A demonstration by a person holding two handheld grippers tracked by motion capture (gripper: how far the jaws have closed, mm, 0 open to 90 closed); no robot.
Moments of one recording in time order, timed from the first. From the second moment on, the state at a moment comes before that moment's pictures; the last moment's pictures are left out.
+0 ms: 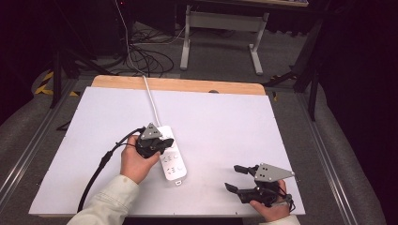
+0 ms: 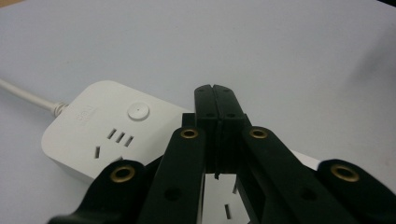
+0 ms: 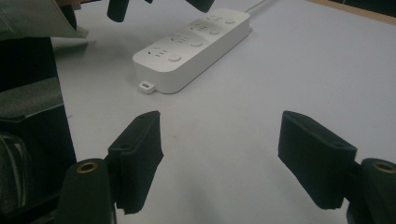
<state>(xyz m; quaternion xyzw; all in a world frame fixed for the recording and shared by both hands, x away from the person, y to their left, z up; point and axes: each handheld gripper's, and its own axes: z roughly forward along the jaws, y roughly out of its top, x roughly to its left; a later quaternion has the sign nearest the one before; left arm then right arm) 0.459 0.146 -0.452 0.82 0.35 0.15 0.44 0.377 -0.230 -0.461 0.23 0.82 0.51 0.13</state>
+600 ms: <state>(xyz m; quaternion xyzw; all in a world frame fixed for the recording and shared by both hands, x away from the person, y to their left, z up) 0.467 0.137 -0.469 0.82 0.35 0.16 0.41 0.377 -0.229 -0.461 0.23 0.82 0.50 0.12</state>
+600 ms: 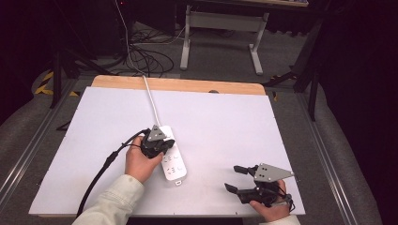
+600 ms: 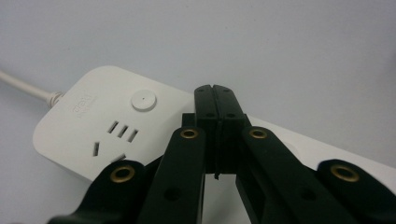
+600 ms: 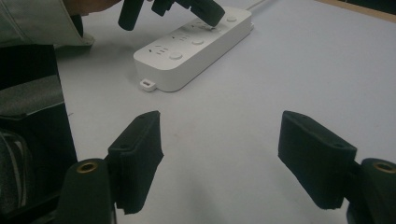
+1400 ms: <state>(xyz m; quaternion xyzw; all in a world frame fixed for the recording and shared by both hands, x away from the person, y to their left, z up) 0.468 0.135 -0.474 0.82 0.36 0.16 0.42 0.376 -0.229 -0.461 0.23 0.83 0.50 0.12</state>
